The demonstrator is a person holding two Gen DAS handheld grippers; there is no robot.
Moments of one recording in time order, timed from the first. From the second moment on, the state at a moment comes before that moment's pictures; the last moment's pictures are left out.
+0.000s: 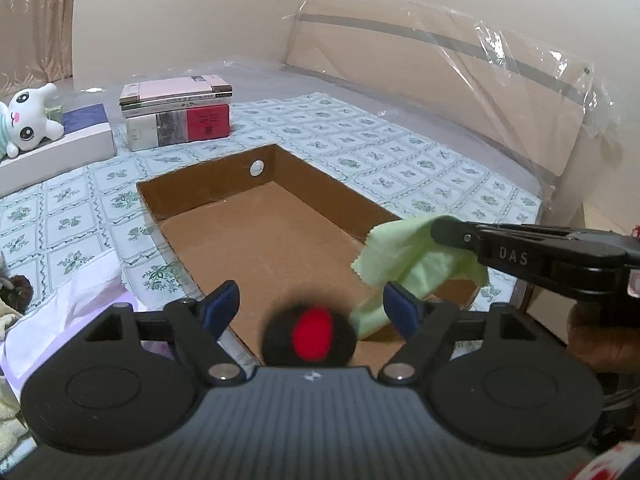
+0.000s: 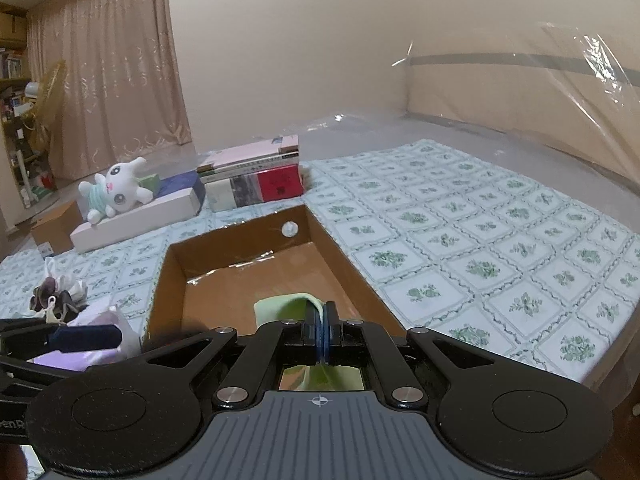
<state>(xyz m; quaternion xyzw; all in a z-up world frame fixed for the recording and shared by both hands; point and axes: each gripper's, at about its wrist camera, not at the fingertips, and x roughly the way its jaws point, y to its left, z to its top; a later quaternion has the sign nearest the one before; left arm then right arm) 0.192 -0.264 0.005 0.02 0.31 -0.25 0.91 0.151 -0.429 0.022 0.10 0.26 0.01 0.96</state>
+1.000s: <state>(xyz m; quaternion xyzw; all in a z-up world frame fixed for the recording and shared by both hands) 0.162 -0.203 -0.005 0.02 0.36 -0.18 0.91 0.148 -0.414 0.006 0.11 0.29 0.04 0.95</state>
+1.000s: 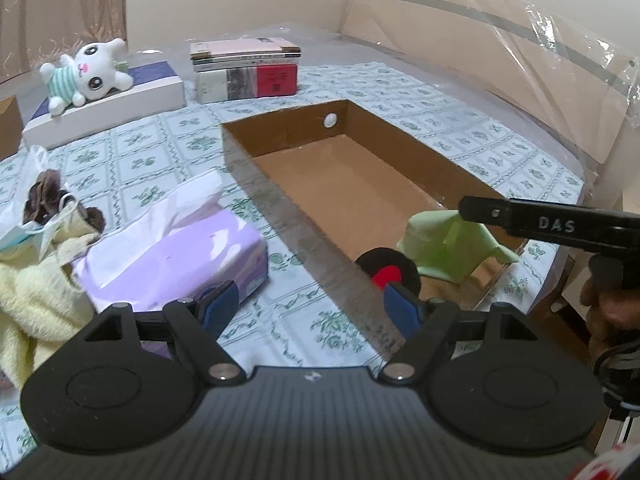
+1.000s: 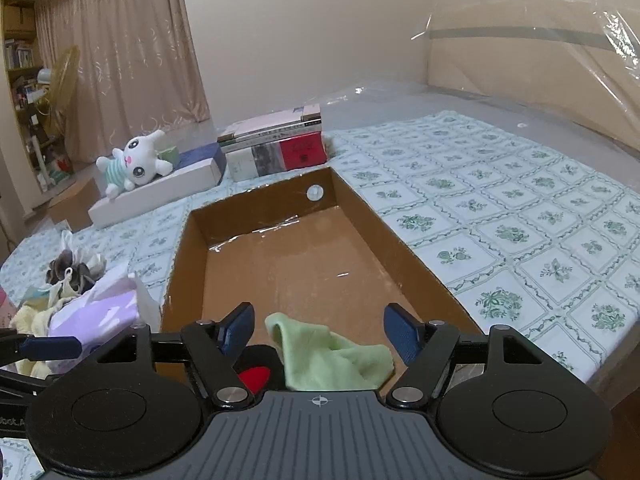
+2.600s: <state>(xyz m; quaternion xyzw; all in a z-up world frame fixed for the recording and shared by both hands) 0.066 0.032 -0.001 -0.02 0.34 0.03 0.94 0.109 -0.167 0.018 -0.01 0.29 0.23 0.93</state>
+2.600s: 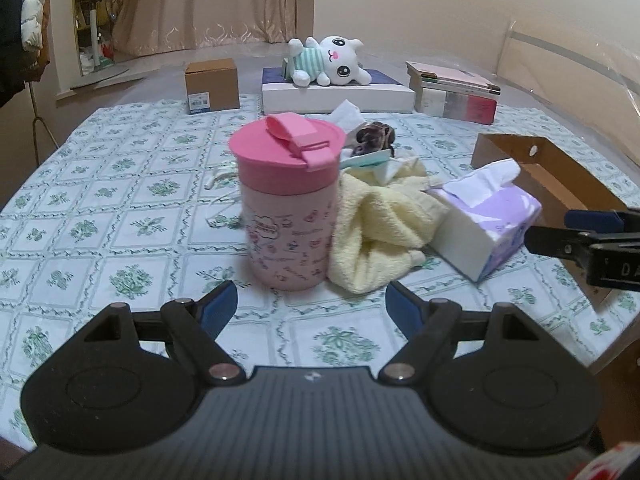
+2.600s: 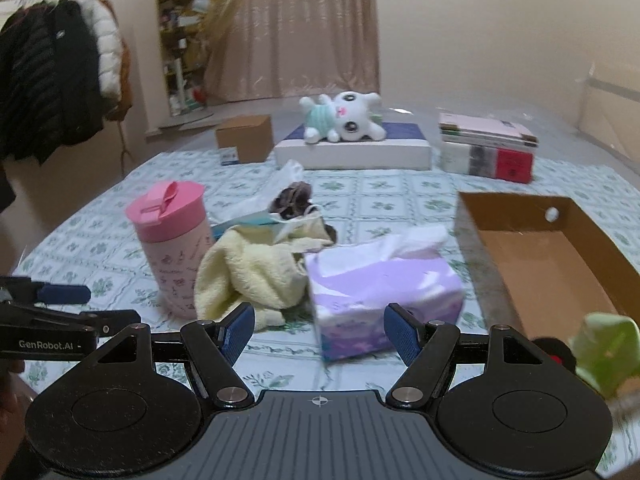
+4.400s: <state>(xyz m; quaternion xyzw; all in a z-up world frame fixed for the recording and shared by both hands) 0.076 0.080 -0.023 -0.06 0.34 0.02 0.94 0.120 -0.091 -0.031 -0.19 0.29 0.35 0.87</state>
